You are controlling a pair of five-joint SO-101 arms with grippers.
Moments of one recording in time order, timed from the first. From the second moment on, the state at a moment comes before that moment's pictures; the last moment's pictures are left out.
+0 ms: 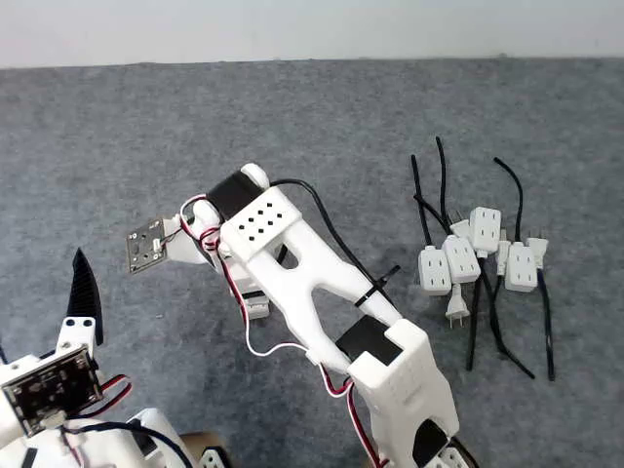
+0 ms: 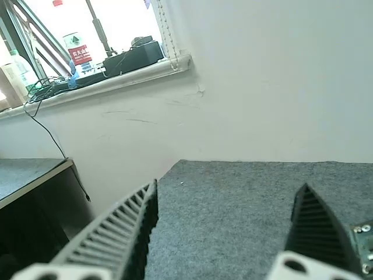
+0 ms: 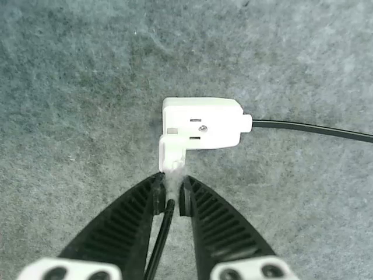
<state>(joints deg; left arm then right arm) -41.1 -103.3 51.9 64.7 -9.6 -46.4 28.9 -33.9 100.7 58.5</state>
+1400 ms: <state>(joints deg) -41.1 -103.3 51.9 65.7 -9.6 -46.2 31.8 -34.1 96.0 64.0</state>
